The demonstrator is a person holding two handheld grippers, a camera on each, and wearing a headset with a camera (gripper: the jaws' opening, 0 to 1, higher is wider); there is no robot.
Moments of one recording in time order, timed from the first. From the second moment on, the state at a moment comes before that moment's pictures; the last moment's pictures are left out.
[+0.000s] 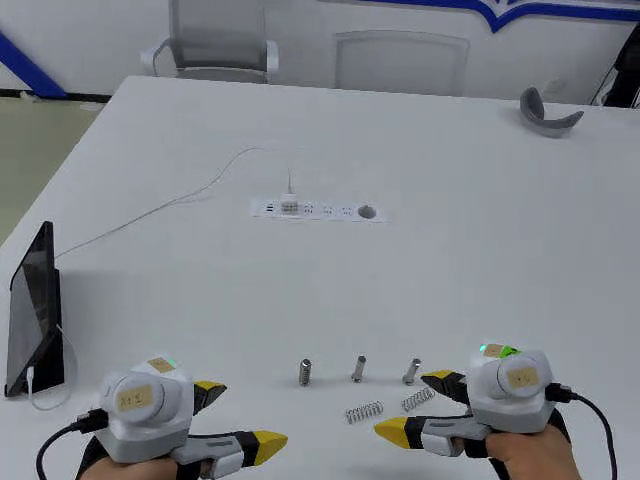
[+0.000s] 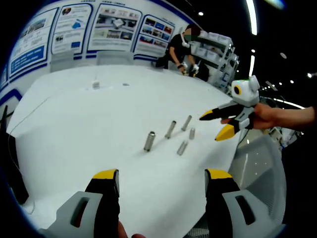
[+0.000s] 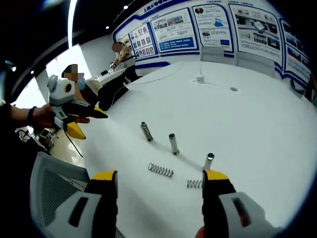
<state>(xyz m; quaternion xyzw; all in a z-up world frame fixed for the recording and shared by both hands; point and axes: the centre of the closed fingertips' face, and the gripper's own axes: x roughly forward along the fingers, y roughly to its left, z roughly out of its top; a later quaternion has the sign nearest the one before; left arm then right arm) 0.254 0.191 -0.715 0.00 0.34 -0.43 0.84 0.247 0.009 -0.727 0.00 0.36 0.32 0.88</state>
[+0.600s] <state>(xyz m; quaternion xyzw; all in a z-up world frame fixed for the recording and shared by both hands) 0.245 0.144 -0.721 0.03 0.35 -0.47 0.81 0.222 -0.025 -0.727 0.03 0.36 0.29 0.89</state>
